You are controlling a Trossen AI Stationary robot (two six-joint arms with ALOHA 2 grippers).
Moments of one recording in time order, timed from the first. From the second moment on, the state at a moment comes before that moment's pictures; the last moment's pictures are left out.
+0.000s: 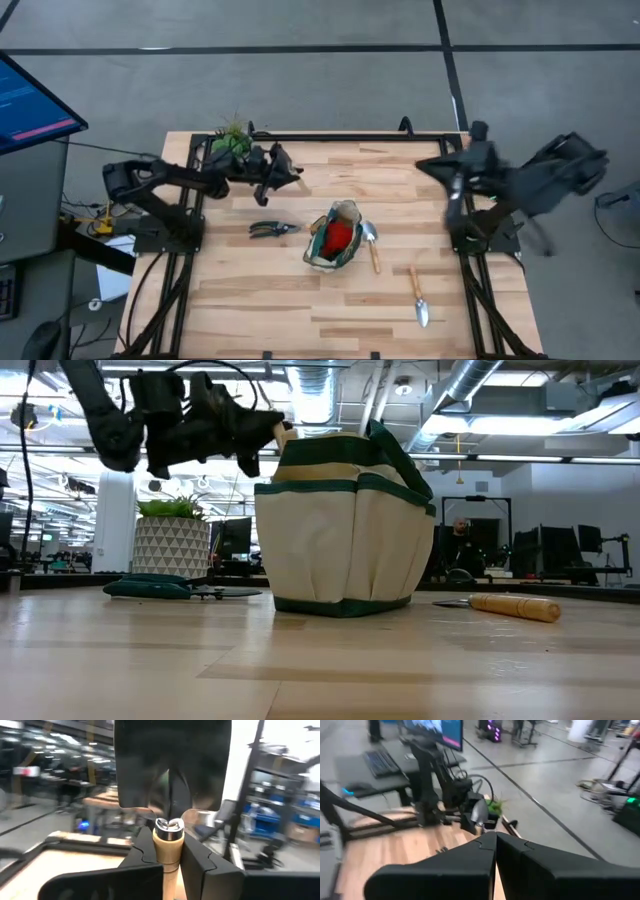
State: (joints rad) left arm 0.50 1.50 0.44 1.35 0.65 -0.35; right arm 0.61 1.48 2.33 -1.41 0.98 0.39
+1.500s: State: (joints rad) left arm 0.68 1.59 0.47 1.40 0.91 -0.45; right arm 0.23 1.10 0.47 0.33 0.38 0.92
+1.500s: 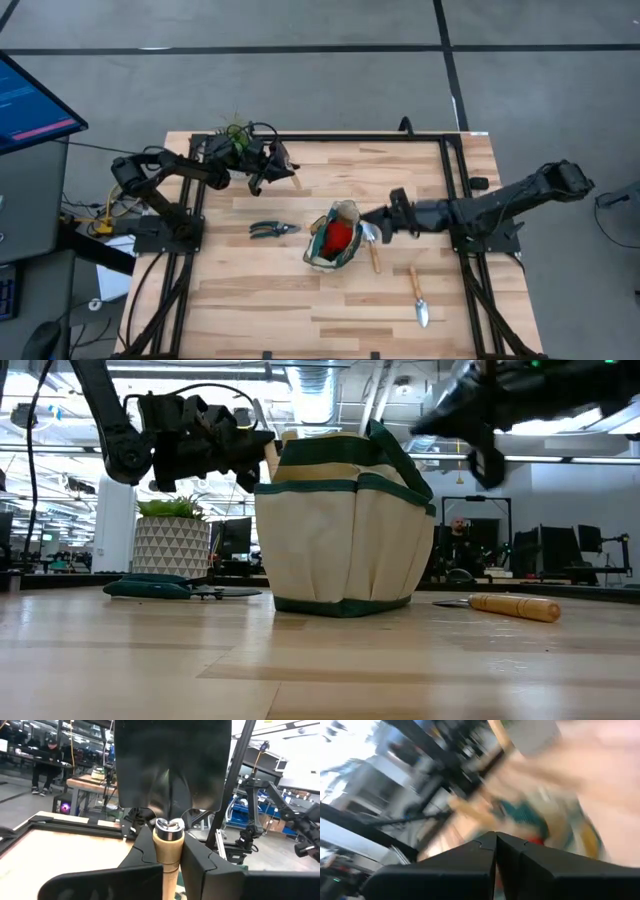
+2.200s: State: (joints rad) left arm 0.68 1.59 0.47 1.39 0.86 -0.44; right arm 0.21 1.39 0.47 0.30 0.26 1.20
